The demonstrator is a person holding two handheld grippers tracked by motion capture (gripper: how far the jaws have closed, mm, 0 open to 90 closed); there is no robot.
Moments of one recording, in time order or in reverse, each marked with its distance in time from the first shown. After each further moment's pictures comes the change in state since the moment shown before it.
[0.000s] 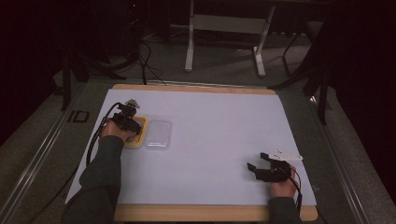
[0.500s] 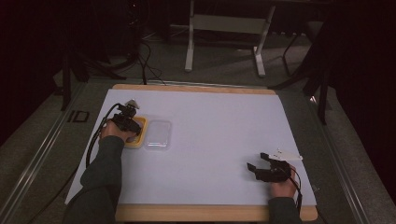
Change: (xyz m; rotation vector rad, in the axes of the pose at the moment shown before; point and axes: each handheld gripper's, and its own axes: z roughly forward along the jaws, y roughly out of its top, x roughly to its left) left arm 0.003 0.000 0.005 0.010 -0.015 -0.017; right arm 0.000 0.000 0.000 0.000 0.000 -0.002
